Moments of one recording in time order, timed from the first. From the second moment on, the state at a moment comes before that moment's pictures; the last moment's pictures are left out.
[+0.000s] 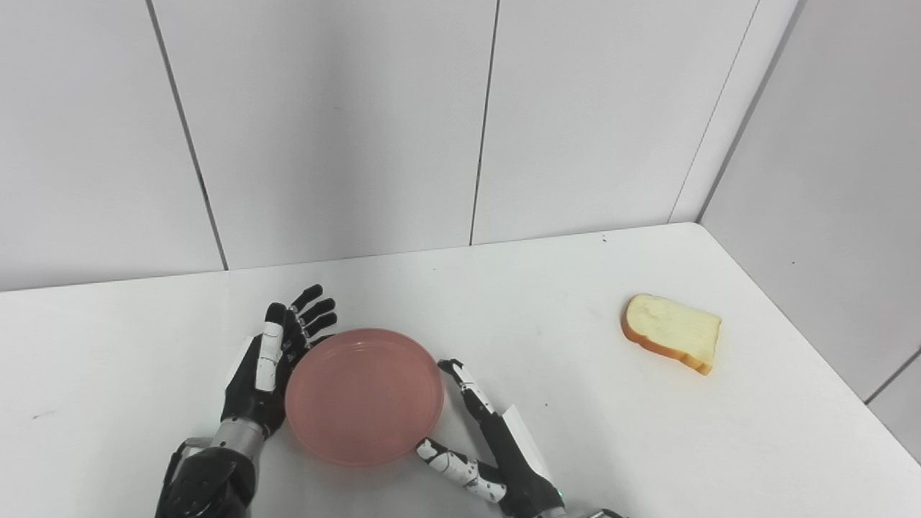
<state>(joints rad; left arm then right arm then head) -0.55 -0.02 -0.03 0.64 -0.14 -0.17 -0.24 0.04 -0.02 0.14 -0.10 -0.47 -0.17 -0.08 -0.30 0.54</state>
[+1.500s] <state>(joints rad) -0.61 -0.03 -0.02 0.77 -0.14 -0.25 -0.24 -0.28 -0.77 -0.04 -0.14 -0.77 0.30 0.51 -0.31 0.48</state>
